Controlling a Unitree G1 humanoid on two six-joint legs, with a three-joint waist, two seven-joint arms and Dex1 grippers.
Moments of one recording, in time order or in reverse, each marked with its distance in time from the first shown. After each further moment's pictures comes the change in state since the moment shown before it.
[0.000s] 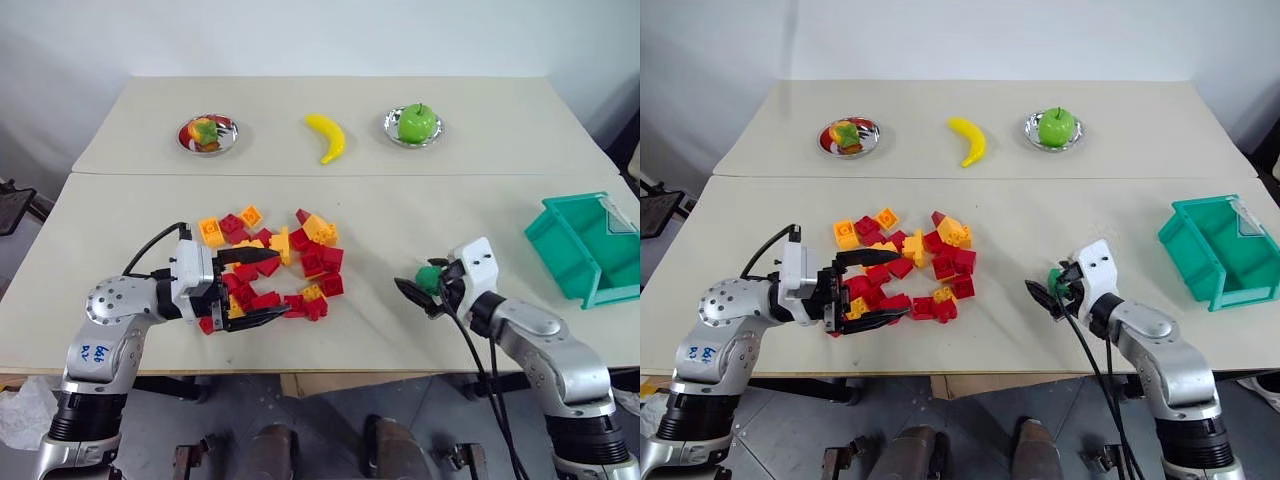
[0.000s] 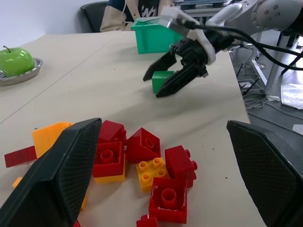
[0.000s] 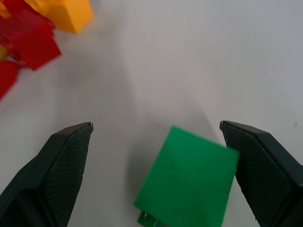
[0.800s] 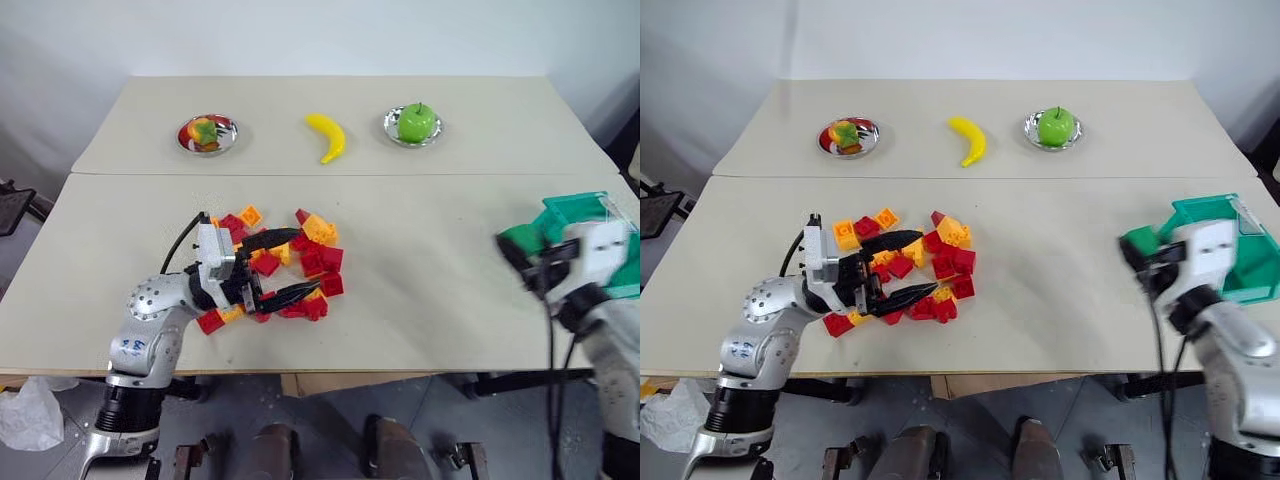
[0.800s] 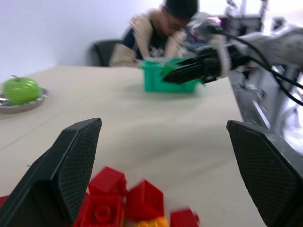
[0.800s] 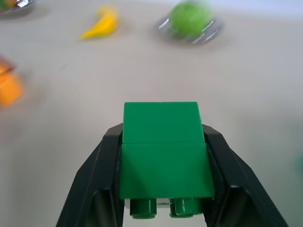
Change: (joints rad) left arm -0.048 -0.181 -0.058 -0.002 -0.031 0.032 0.159; right arm 0.083 -0.075 -0.460 -0.036 0.072 -0.209 0.022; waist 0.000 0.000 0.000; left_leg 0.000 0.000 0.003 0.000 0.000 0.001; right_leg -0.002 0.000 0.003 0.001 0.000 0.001
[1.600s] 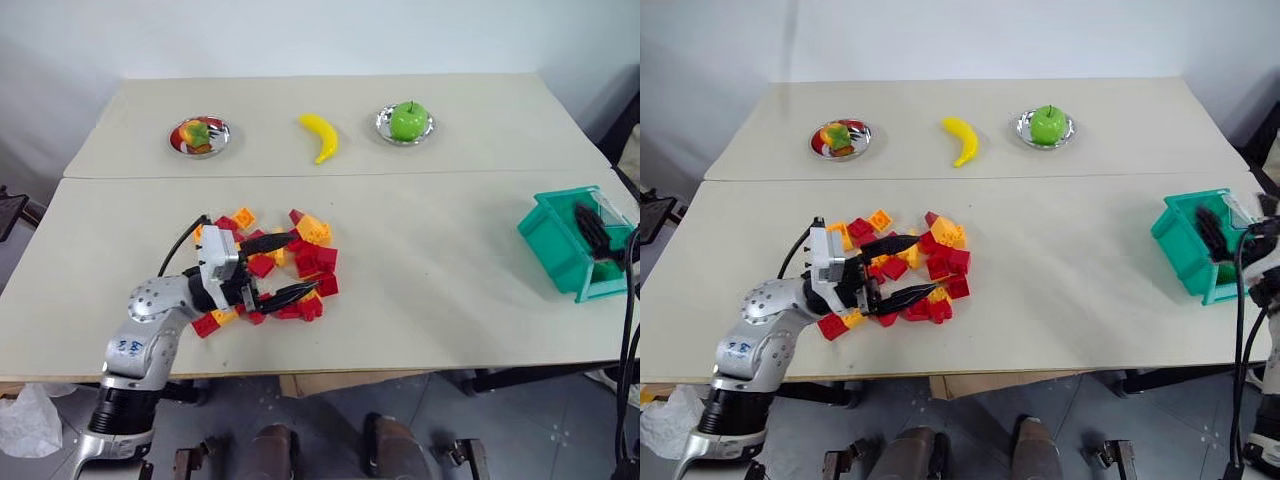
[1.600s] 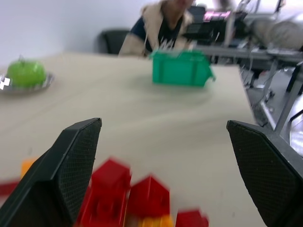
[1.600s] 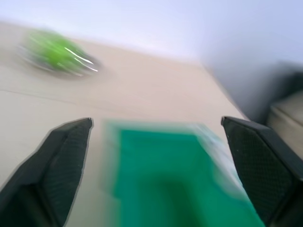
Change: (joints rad) left arm 0.022 0.082 0.002 0.003 0.012 0.052 0.037; right arm -0.155 -0.146 -0.038 0.435 0.033 -0.364 0.241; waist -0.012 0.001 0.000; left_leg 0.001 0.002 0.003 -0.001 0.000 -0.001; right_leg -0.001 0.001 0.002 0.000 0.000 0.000
